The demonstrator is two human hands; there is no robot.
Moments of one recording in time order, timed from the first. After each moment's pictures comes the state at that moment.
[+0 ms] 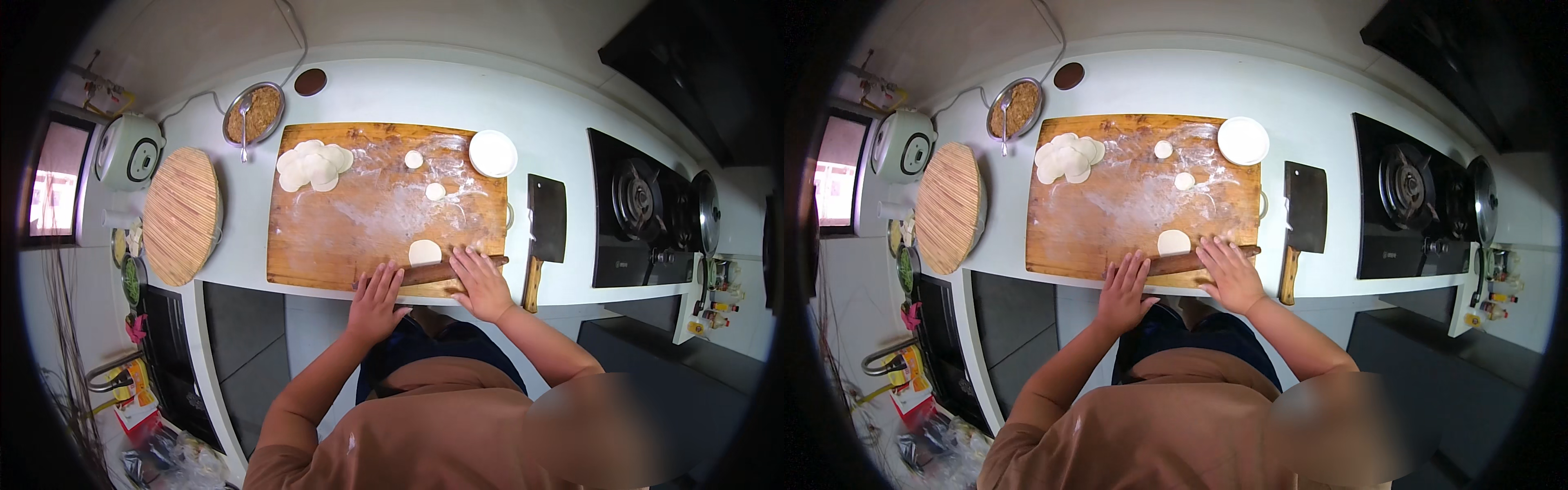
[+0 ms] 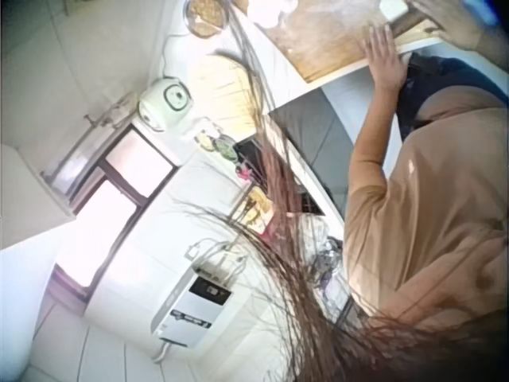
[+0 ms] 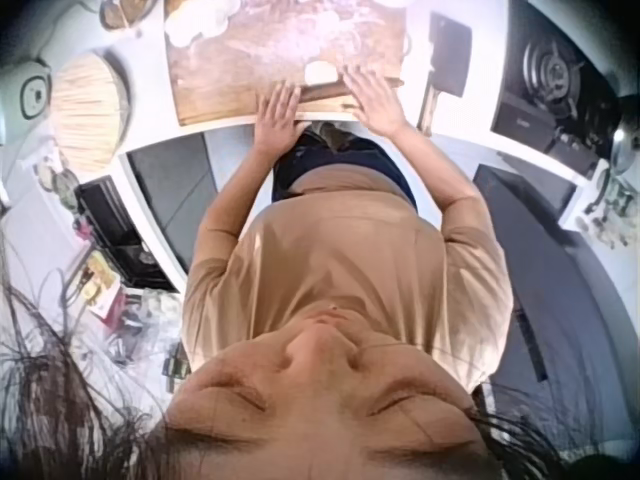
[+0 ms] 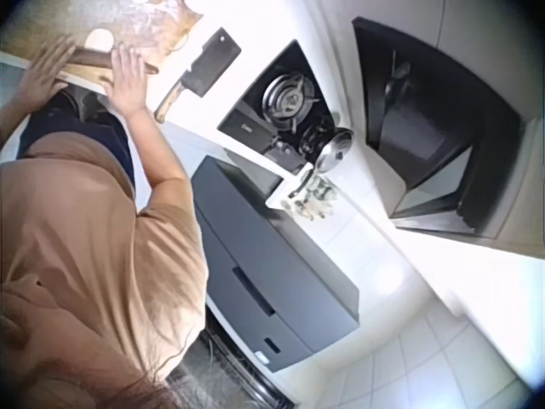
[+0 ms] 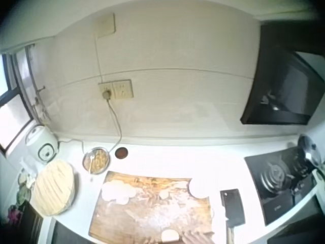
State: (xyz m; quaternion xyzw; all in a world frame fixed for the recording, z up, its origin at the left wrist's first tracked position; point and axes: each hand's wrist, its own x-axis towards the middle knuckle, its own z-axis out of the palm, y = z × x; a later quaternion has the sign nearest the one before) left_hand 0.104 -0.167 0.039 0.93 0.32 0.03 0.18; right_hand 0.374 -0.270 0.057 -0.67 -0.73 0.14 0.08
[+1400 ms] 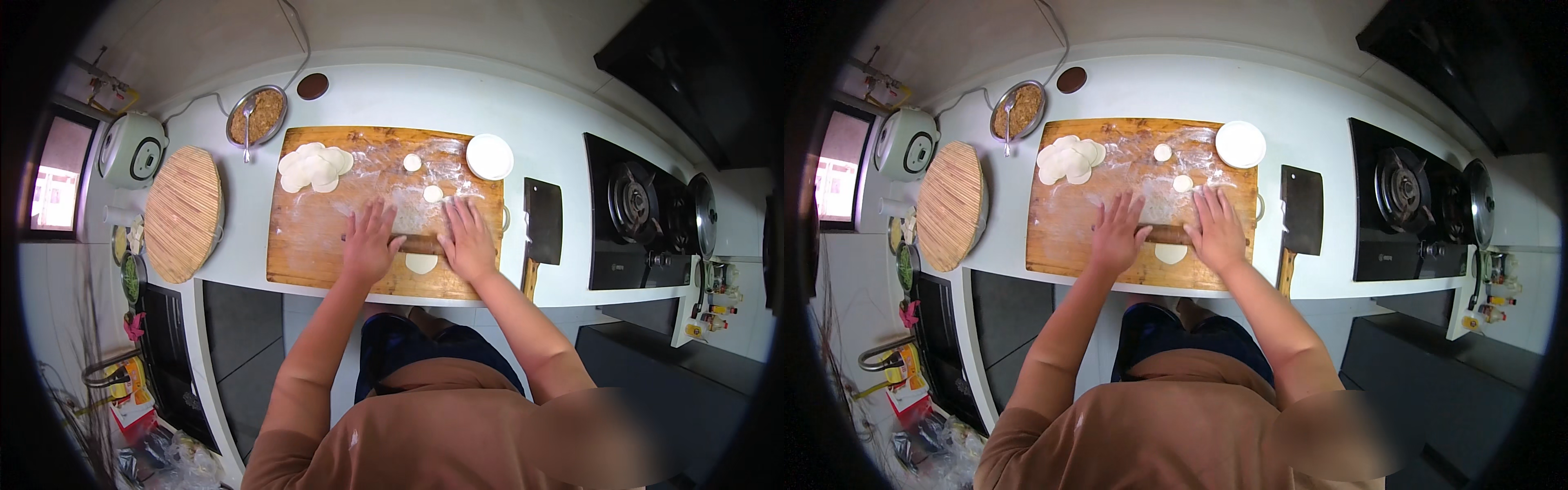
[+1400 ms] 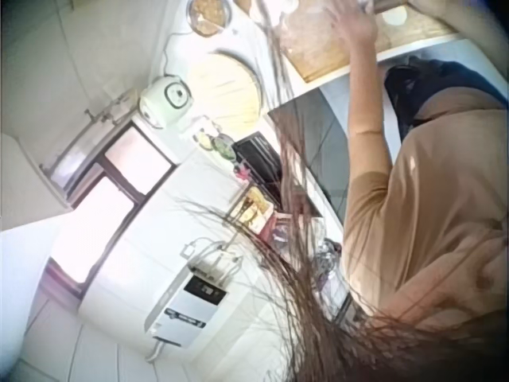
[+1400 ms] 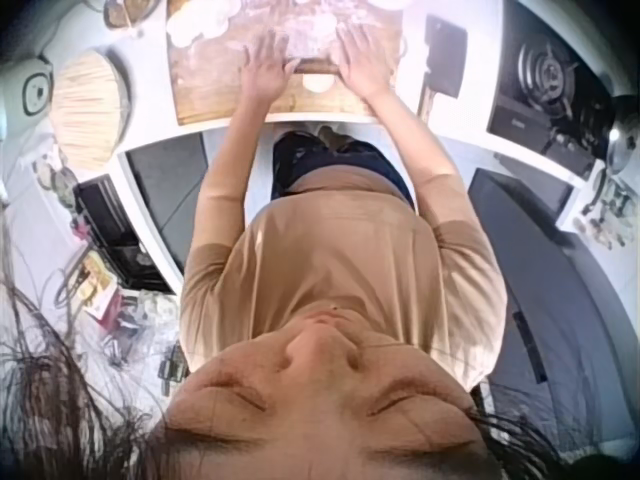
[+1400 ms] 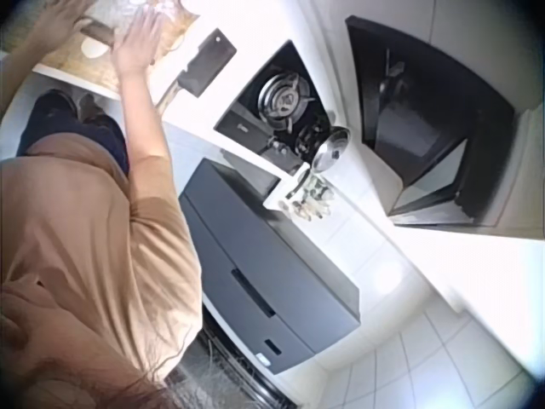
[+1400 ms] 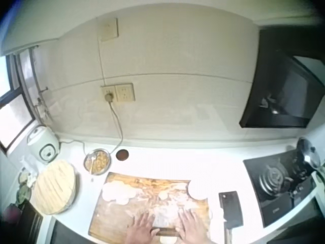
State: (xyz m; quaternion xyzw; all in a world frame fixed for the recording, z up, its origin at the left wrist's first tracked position) left_hand 0.161 -0.080 0.041 0.92 0.37 0.09 0.10; right_hand 0.375 -0.190 0.046 -0.77 -0.62 0.07 0.16
